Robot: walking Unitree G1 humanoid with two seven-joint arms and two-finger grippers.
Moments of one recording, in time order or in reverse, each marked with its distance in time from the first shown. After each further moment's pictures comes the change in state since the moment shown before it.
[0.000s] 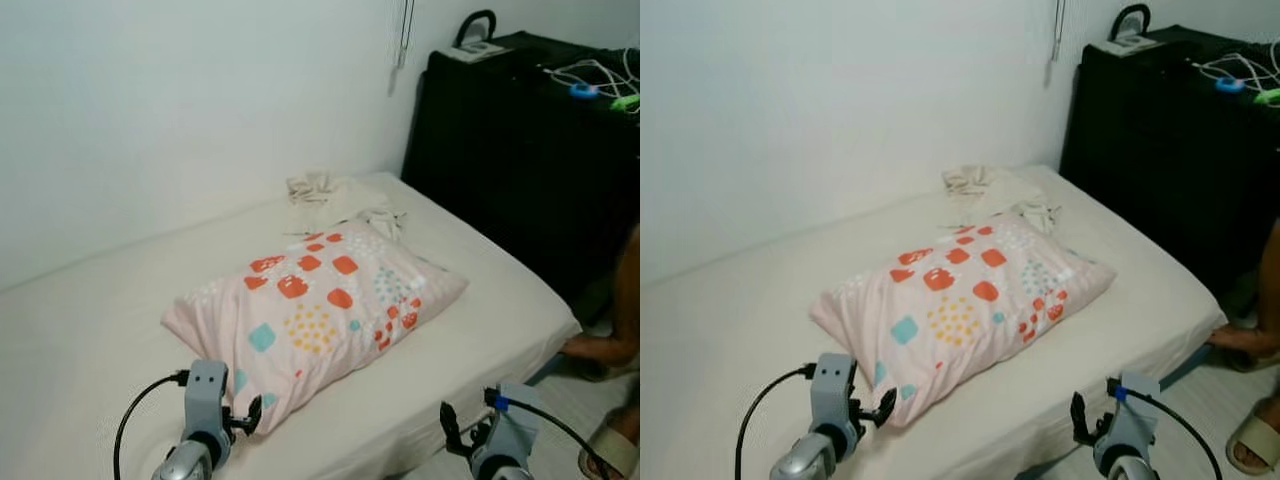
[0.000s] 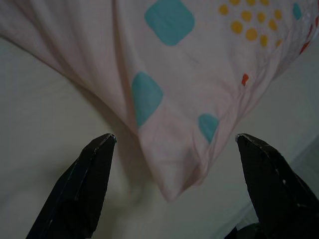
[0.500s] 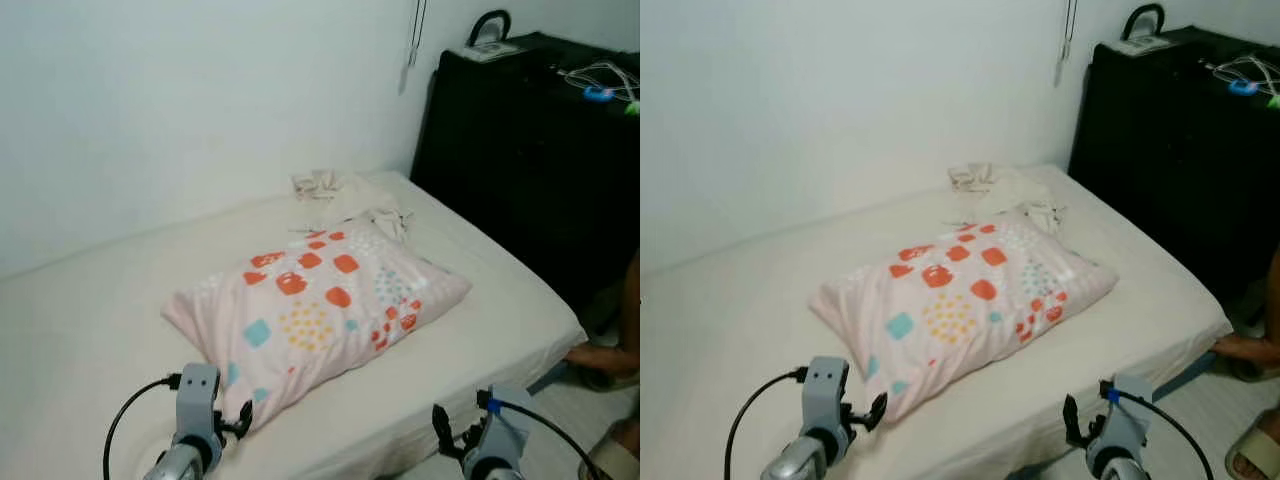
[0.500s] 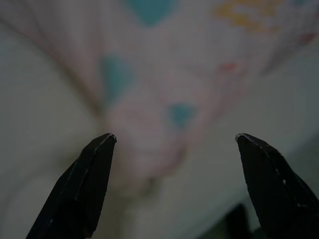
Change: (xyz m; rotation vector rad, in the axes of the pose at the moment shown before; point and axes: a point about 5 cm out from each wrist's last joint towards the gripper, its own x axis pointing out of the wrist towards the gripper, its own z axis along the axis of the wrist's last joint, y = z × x) left arm -0.002 0.002 -0.004 0.010 0.022 0.001; right arm -0.001 0.002 -0.003 0.005 0.007 0.006
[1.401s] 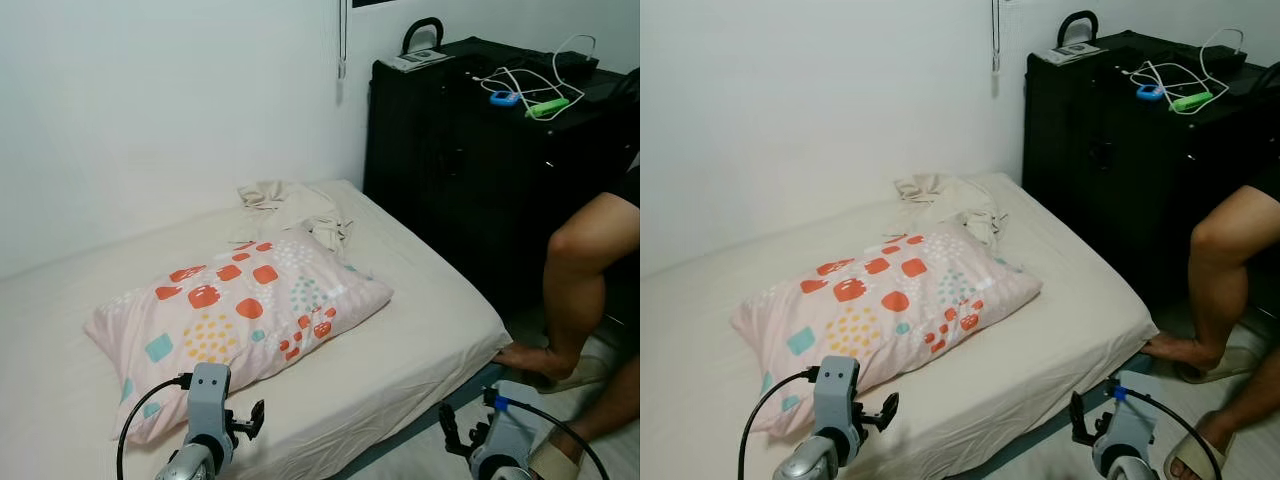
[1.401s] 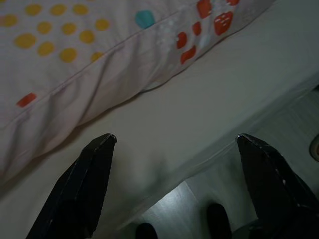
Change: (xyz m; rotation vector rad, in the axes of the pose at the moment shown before) left arm 0.003 -0.005 0.003 -0.015 -0.007 -0.001; right arm 0.000 -0.002 0.004 -0.004 -0.015 0.000
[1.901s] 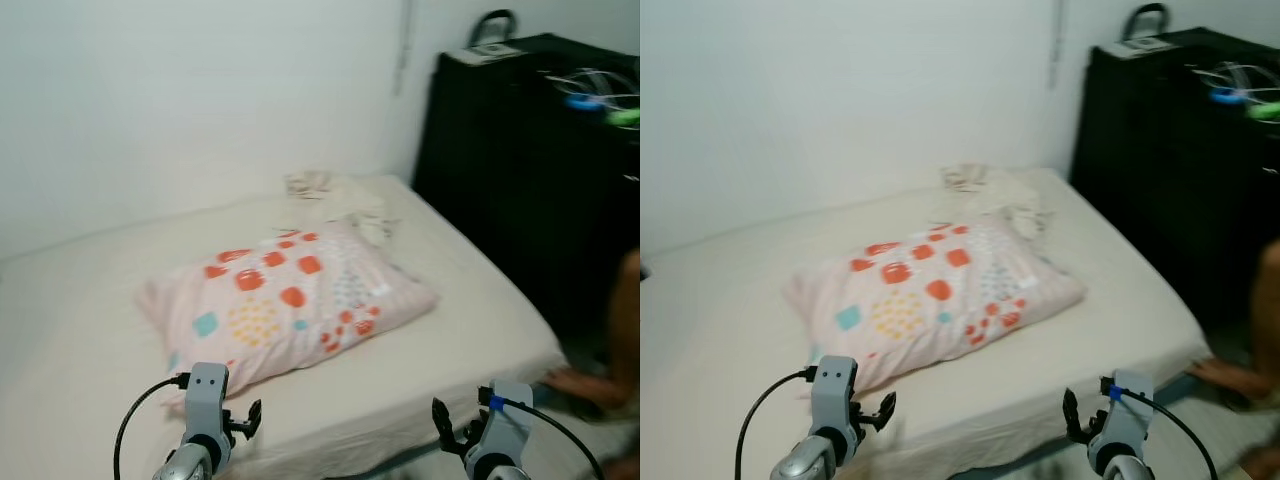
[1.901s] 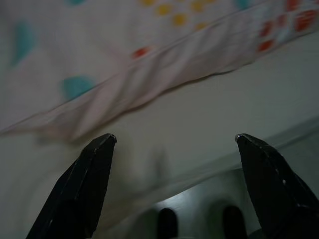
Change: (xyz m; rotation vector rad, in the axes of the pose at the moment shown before) left arm -0.001 0.003 -0.001 0.007 0.004 0.006; right arm 0.000 0.010 0.001 -0.010 -0.019 0.072
